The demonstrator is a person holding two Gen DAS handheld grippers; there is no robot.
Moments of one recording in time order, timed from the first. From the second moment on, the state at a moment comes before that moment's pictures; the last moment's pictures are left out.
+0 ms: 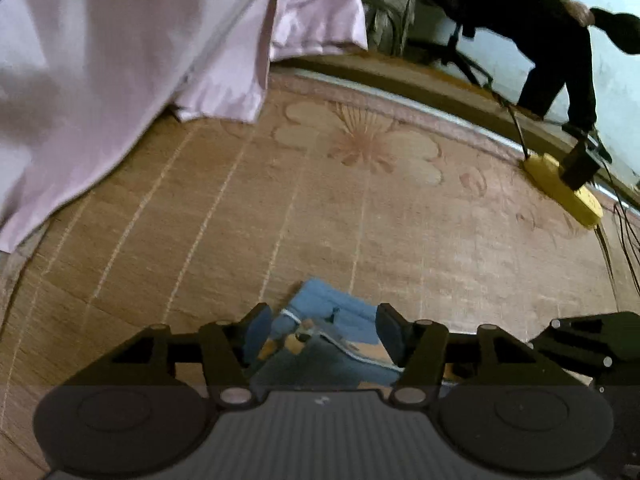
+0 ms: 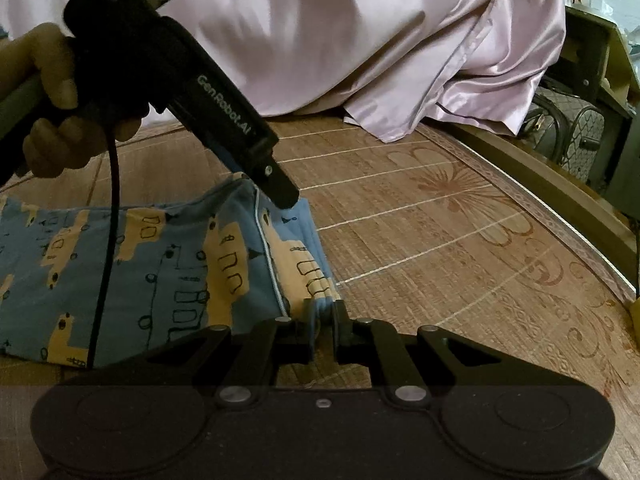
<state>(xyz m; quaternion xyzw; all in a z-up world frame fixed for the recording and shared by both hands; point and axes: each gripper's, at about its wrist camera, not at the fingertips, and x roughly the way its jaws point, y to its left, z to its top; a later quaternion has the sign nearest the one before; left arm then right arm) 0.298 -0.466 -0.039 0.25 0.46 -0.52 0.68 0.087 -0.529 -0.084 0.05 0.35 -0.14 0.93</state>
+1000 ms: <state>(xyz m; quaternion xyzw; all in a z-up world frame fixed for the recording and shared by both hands) 0.268 -0.373 -0.019 0.23 0.39 -0.36 0.82 0.098 -0.507 -0.091 -0.03 0.29 -0.14 0.95</state>
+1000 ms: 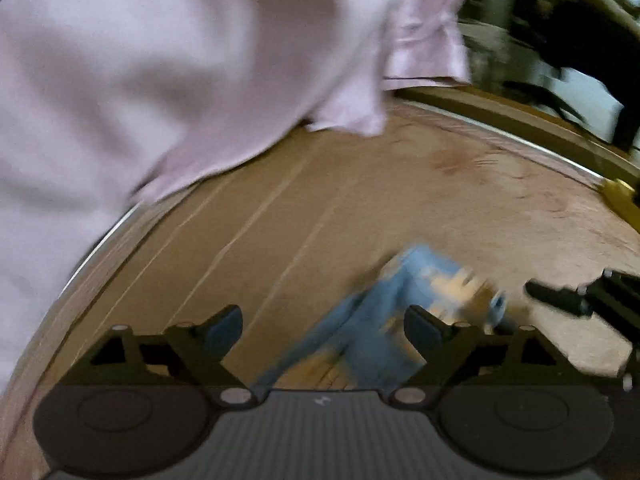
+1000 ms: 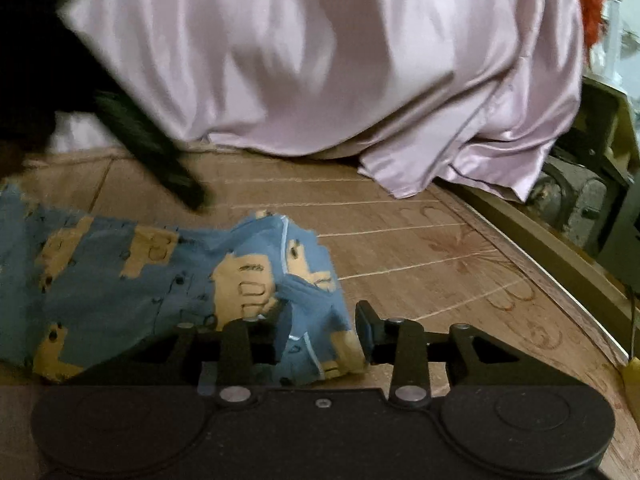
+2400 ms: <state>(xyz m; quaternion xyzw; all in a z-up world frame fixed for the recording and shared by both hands) 0.354 -0.050 -0.022 0.08 0.40 -0.27 0.88 0.267 -0.337 -0.056 -0.04 0.33 0.18 0.93</state>
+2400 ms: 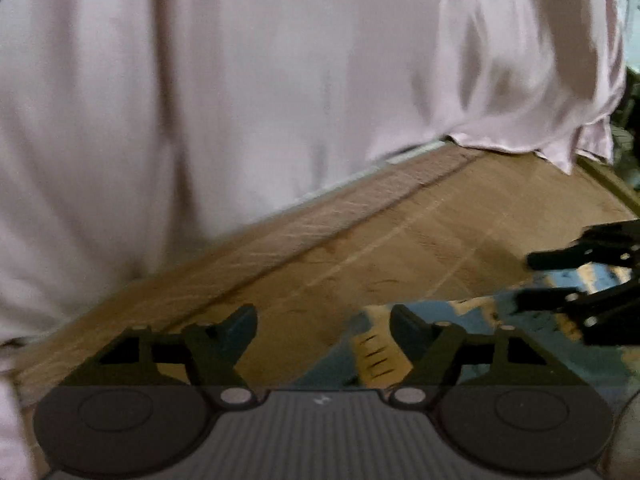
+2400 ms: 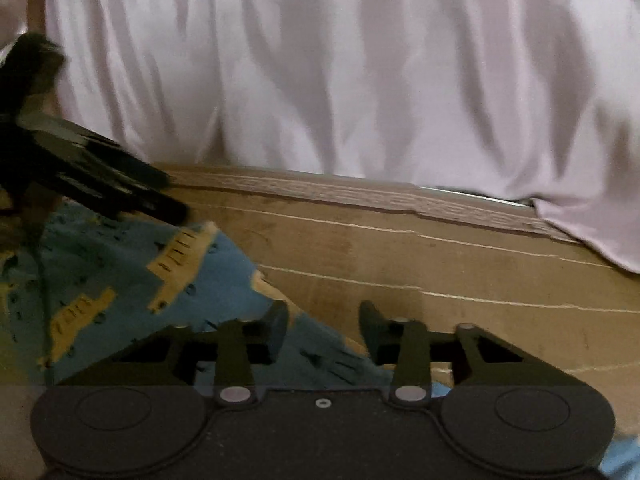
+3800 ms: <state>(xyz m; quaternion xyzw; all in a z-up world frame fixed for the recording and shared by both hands) 0.310 -0.076 -0.044 0.25 0.43 -0.21 0.84 0.133 -0.436 -0.085 -0.01 0.31 -0.05 0.95</state>
